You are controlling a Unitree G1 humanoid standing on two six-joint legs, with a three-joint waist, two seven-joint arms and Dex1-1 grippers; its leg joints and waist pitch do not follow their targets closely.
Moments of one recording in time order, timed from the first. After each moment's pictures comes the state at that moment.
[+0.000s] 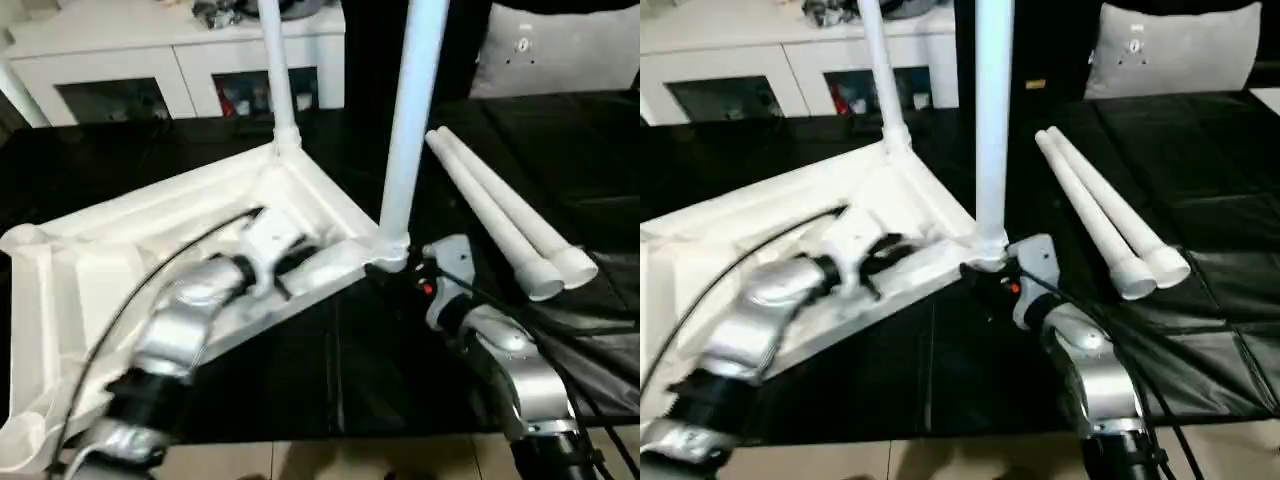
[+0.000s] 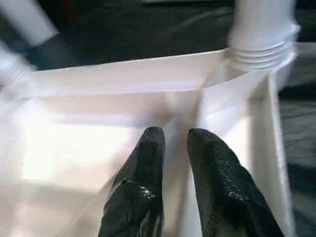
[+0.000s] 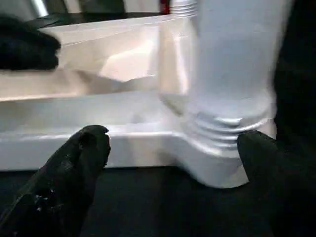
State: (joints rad) left arm -0.39 0.31 -0.10 0.11 0.09 0.32 -0.62; right arm -0.20 -0.15 0.09 0.11 0.12 0.28 0.50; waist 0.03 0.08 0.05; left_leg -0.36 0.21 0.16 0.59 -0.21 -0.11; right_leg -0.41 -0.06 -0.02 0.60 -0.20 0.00
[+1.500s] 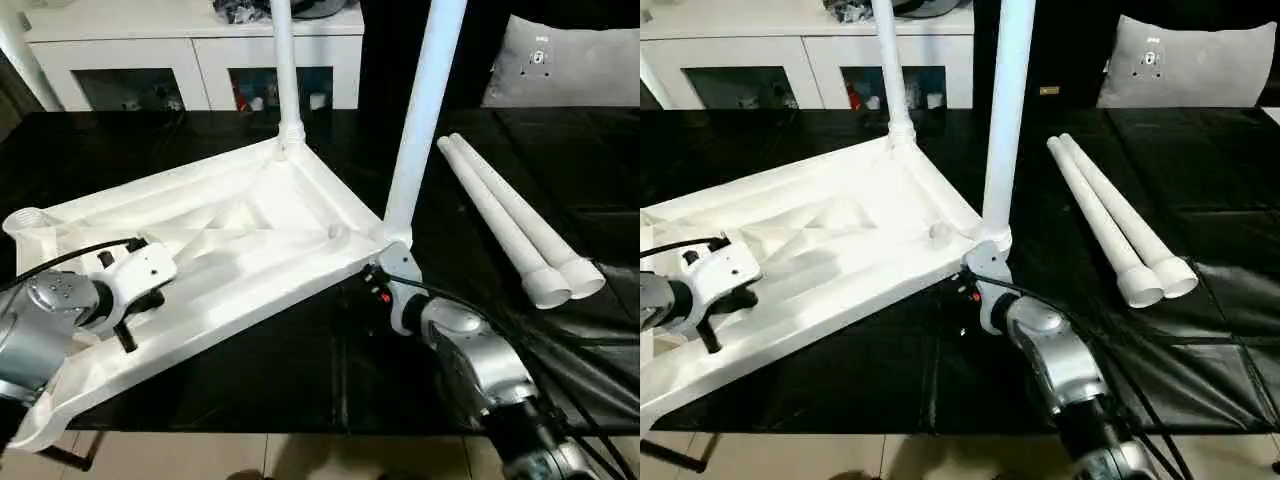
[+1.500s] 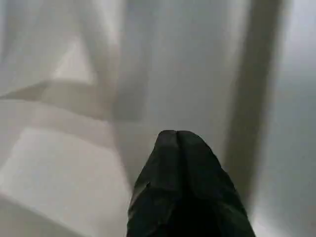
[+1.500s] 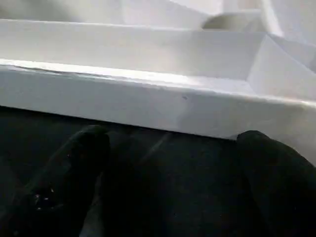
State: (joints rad) left arm -0.28 0.85 -0.20 0.06 0.17 0.56 -0.94; right arm -0.37 -0.15 0.20 0.35 0.04 0.35 0.52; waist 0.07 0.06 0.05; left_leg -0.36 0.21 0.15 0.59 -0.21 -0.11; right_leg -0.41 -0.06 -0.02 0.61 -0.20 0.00
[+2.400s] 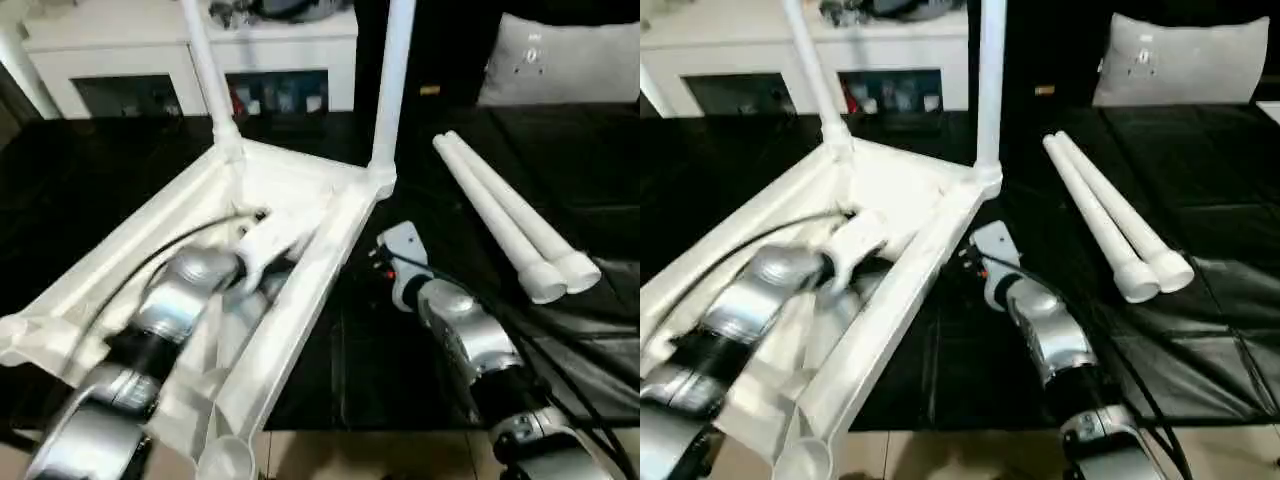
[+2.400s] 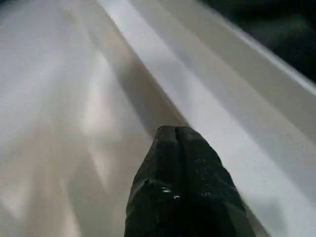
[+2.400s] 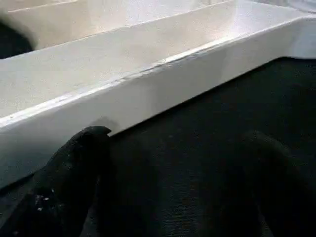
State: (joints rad) left arm -0.68 0.30 -0.27 0.61 0.12 0.19 -0.64; right arm -0.48 -0.14 0.14 0.53 0.02 0.24 0.39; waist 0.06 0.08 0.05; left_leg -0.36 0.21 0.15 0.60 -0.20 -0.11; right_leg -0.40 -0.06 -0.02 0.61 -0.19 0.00
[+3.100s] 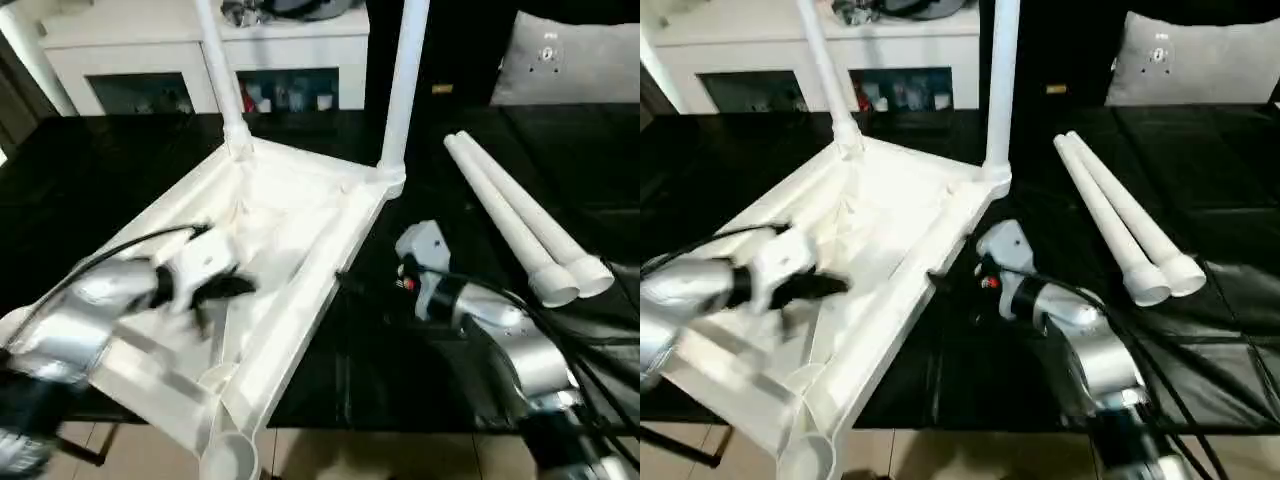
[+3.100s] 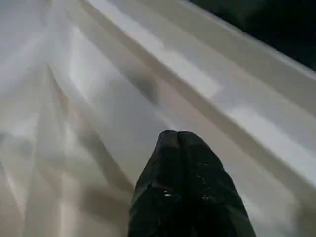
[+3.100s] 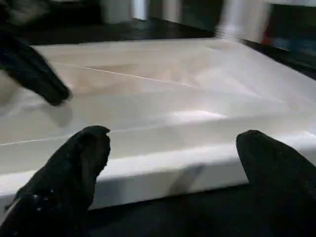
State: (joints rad) left arm -0.32 0.73 -0.19 0.08 -0.06 0.29 -1.07; right arm -0.27 -0.31 0.18 0.04 0.20 0.27 0.76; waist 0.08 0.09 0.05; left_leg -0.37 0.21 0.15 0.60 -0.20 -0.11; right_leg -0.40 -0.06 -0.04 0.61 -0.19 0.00
